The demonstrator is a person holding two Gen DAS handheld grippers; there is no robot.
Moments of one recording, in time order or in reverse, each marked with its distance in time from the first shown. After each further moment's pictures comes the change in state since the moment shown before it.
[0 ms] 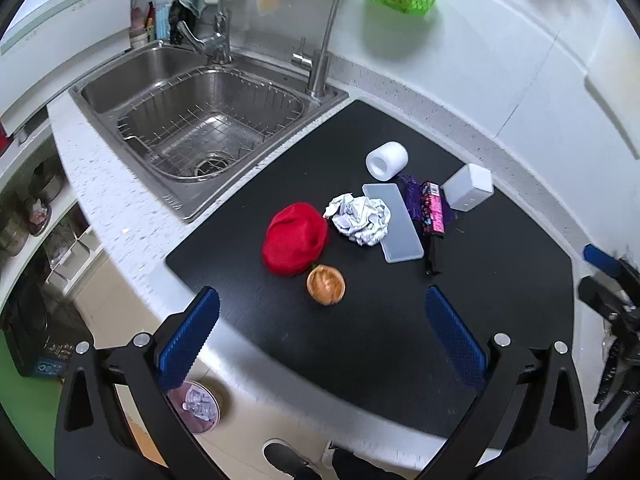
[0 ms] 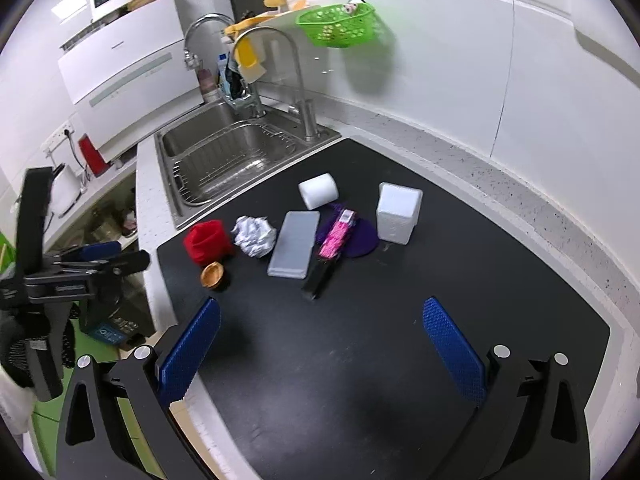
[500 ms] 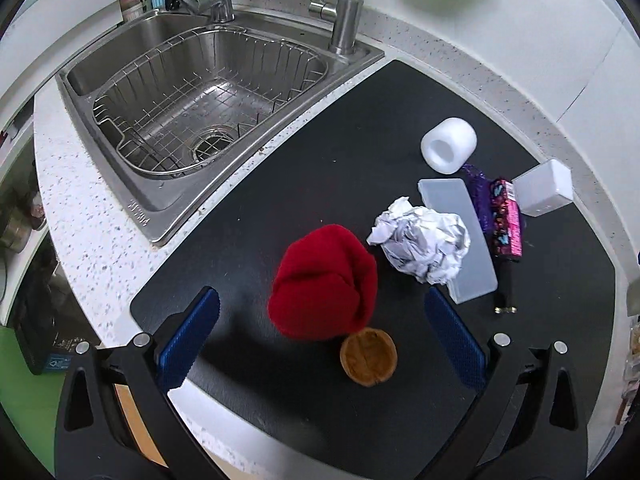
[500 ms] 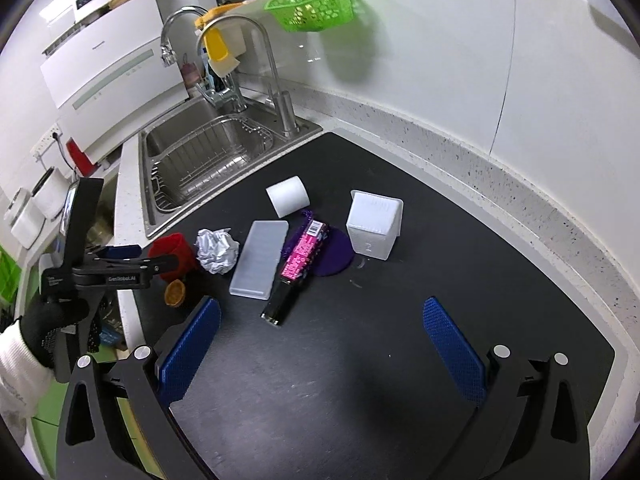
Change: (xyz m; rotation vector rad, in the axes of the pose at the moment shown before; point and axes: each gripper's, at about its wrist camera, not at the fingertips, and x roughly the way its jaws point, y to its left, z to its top) left arm 0.098 0.016 0.036 -0.006 0.123 0.080; right arm 0.042 -0.033 0.023 0.015 0.057 0.001
